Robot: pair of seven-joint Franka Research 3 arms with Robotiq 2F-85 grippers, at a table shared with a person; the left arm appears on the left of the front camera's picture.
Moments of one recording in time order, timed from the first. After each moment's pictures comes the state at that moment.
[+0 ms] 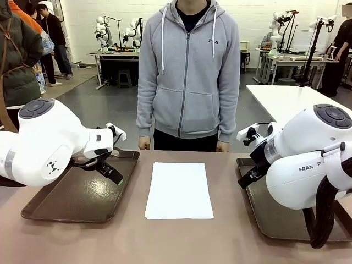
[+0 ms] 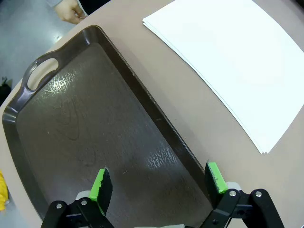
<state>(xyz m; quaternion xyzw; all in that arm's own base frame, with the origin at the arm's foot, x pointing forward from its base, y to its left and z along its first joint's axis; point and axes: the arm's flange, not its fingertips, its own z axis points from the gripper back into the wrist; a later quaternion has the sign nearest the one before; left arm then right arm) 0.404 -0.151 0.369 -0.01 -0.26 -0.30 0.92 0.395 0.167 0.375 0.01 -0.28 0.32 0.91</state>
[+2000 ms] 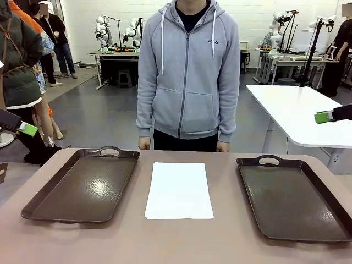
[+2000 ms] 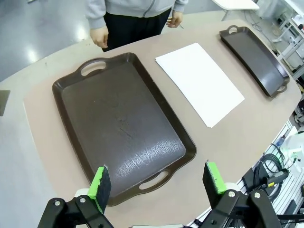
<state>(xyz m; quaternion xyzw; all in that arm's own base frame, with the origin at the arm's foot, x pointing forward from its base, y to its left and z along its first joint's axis) 0.302 0.050 0.552 -0.18 -0.33 -0.22 0.90 0.329 -0.027 0.557 0.24 -0.42 0.24 0.84</state>
